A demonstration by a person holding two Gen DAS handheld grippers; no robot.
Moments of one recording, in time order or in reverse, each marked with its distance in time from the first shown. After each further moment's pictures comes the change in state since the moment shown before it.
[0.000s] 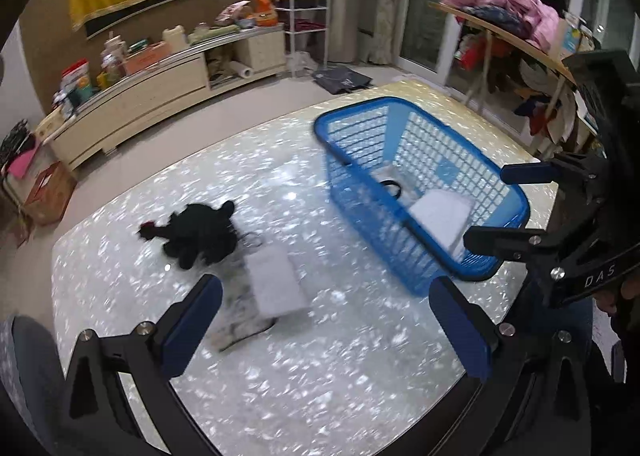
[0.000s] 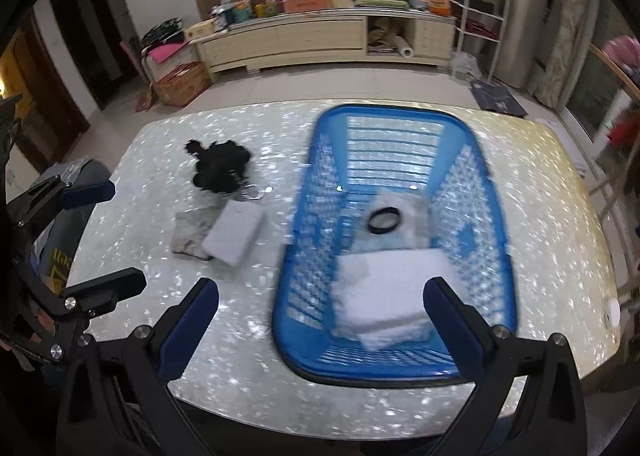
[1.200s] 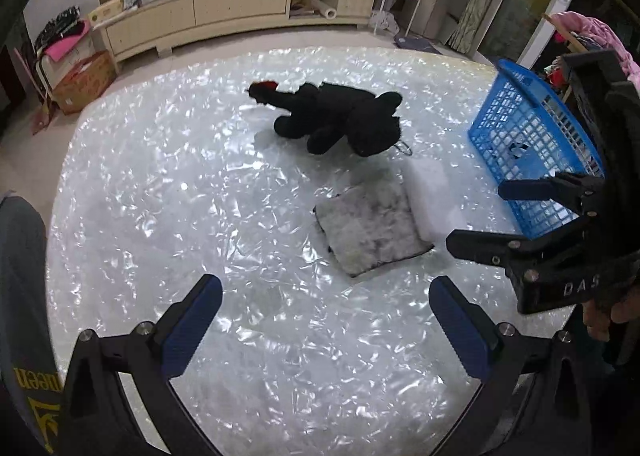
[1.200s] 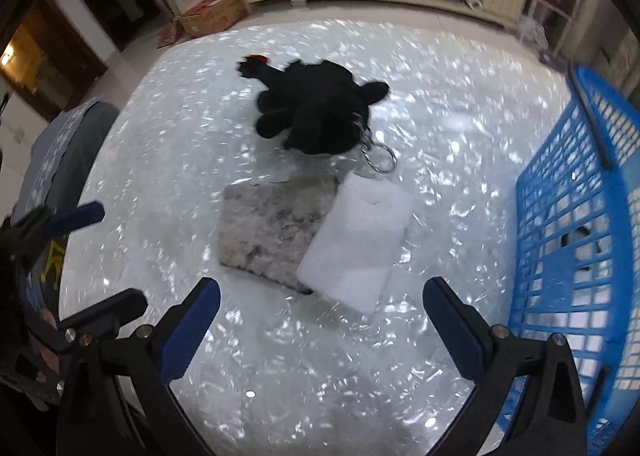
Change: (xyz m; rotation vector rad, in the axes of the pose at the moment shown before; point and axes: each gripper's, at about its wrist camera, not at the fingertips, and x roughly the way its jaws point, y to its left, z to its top) left arm 0.041 0.154 -0.103 -0.299 0.138 0.071; right arm 0.170 0.109 0.037 -0.035 0.240 0.085
